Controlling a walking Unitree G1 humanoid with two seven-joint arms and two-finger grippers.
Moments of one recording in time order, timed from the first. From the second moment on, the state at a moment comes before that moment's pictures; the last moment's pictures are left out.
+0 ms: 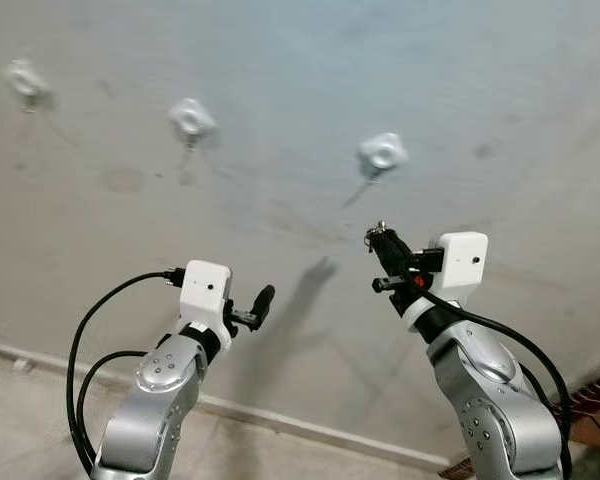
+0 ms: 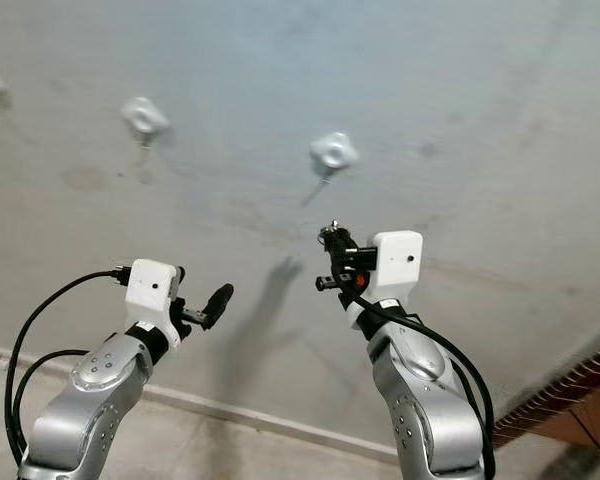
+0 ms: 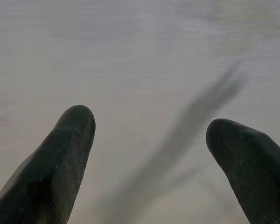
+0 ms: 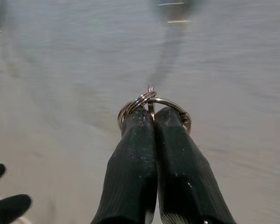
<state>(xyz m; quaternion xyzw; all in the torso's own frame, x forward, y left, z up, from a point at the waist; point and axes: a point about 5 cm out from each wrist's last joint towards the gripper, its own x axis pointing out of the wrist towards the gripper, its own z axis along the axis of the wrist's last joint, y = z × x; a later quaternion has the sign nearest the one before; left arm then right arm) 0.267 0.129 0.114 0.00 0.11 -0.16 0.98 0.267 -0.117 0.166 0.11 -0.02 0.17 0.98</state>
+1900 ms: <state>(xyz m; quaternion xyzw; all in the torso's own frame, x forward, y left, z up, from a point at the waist) 0.279 0.119 0.115 -0.01 0.12 -0.17 0.98 0.281 -0.100 0.189 0.12 -0.07 0.23 0.96</state>
